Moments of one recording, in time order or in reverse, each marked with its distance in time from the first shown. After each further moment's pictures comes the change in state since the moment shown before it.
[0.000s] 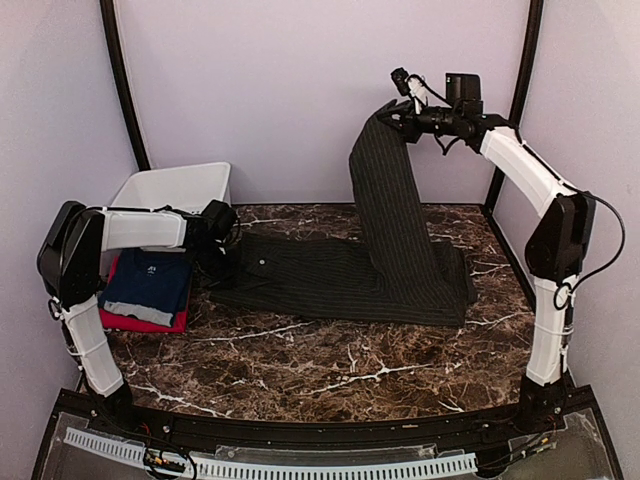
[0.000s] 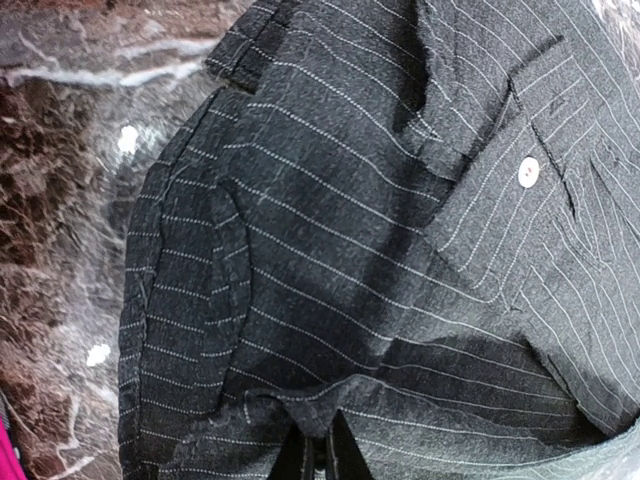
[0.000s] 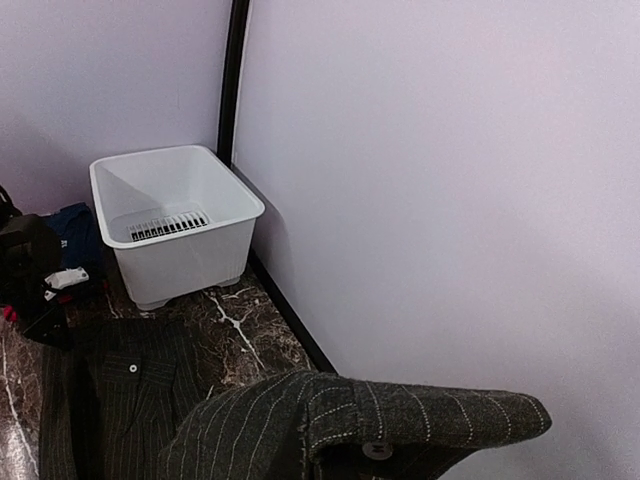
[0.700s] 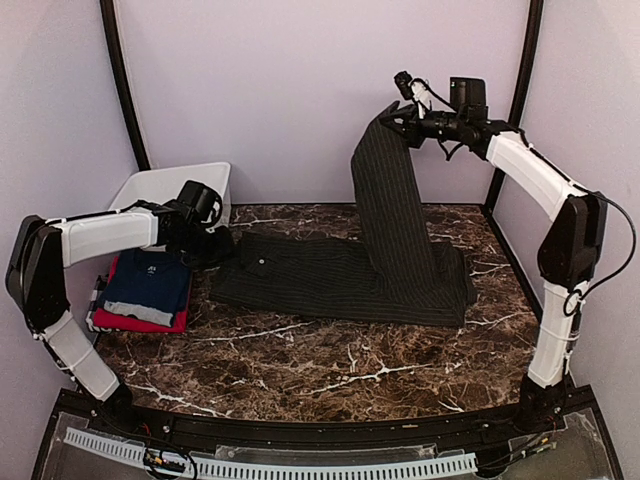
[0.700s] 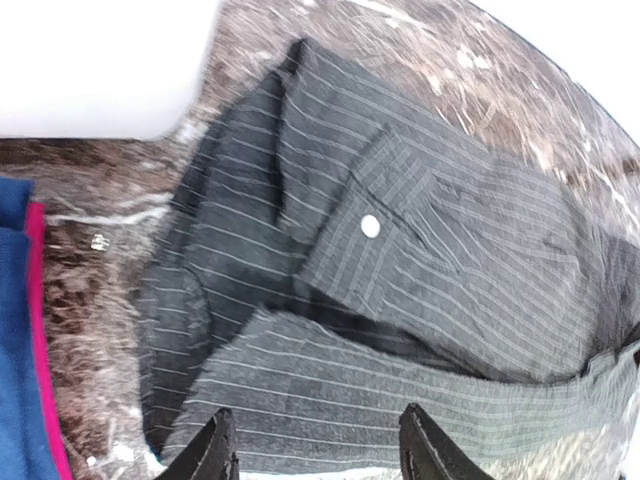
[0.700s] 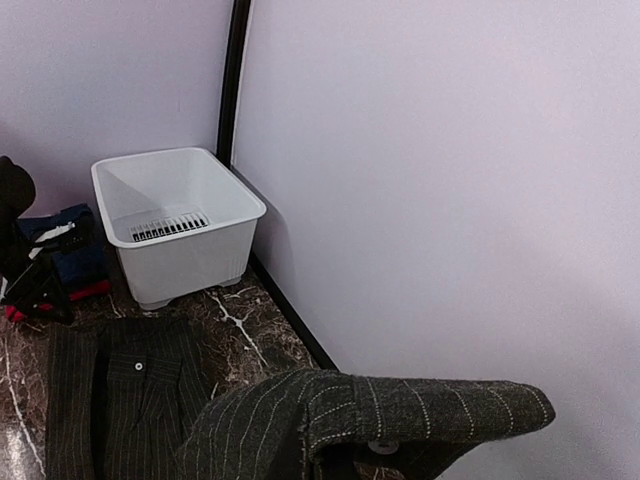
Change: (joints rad) left arm 0.013 -0.214 -0.069 0.128 -0.027 0.142; right arm 0.009 -0.086 -0.171 0.085 0.017 -0.001
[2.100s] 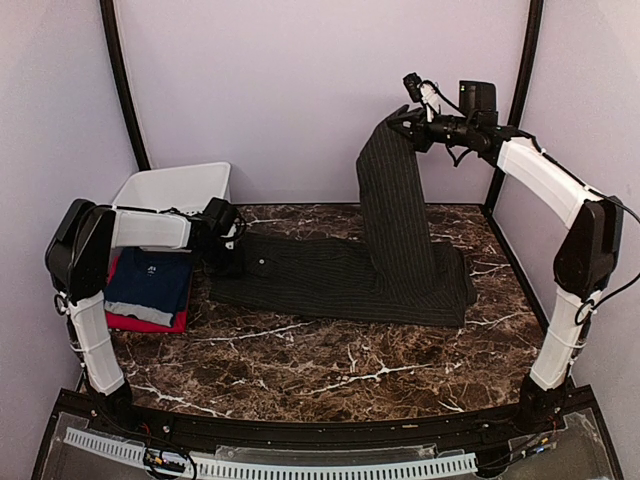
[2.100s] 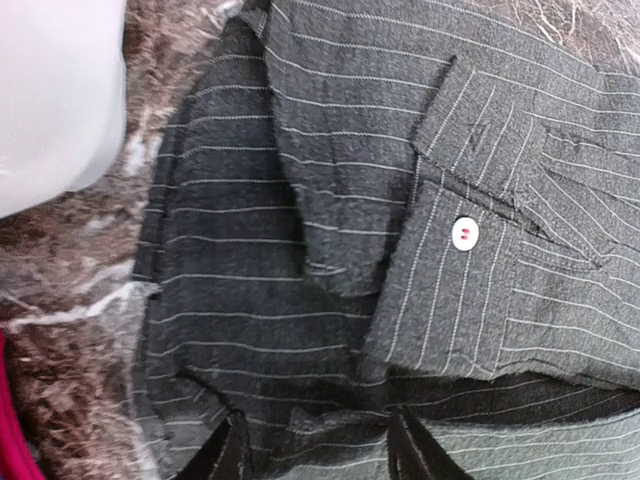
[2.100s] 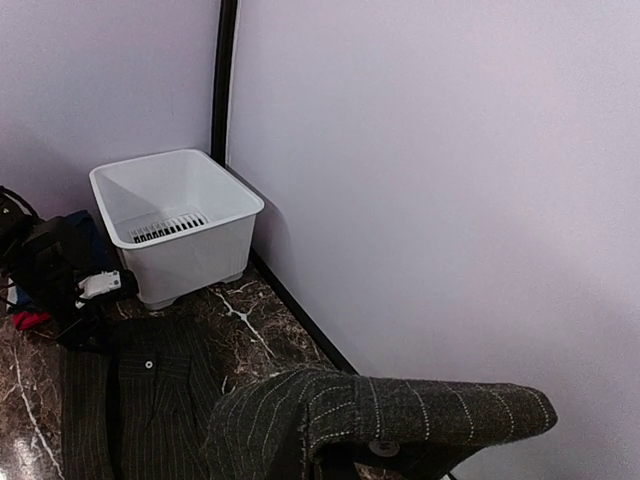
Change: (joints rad) left arm 0.006 0.270 0.080 0.058 -0.047 0.294; right arm -0.007 -0.129 -0.173 0.061 0.035 0.055
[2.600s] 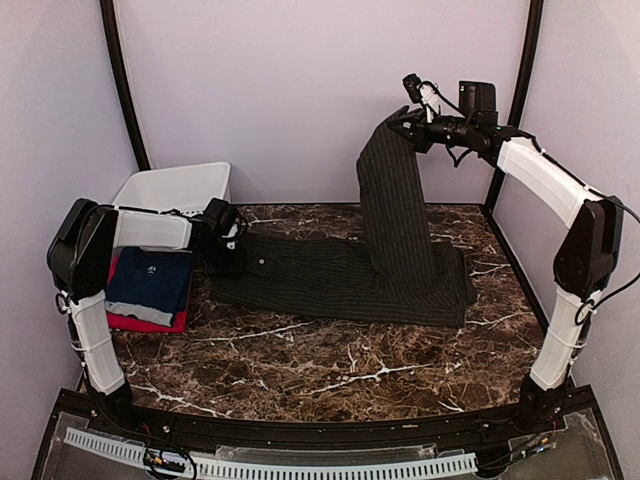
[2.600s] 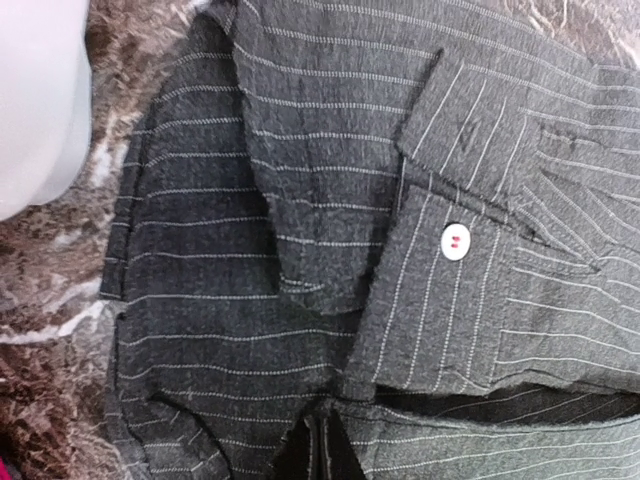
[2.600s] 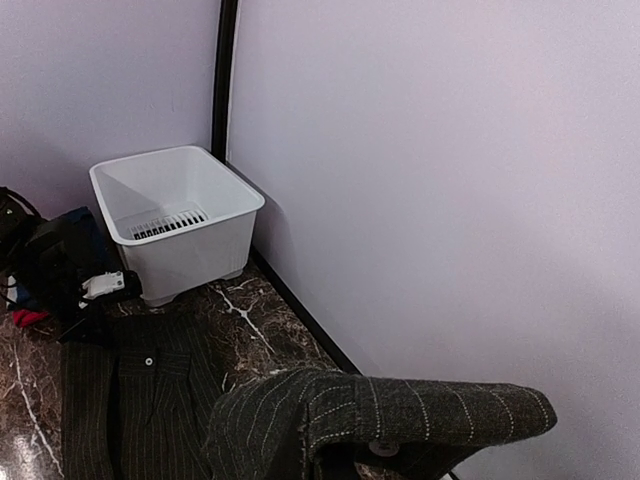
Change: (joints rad) left arm 0.005 0.027 -0.003 0.043 0.040 0.008; right arm 0.000 0.000 0.000 -0.008 0.001 -0.006
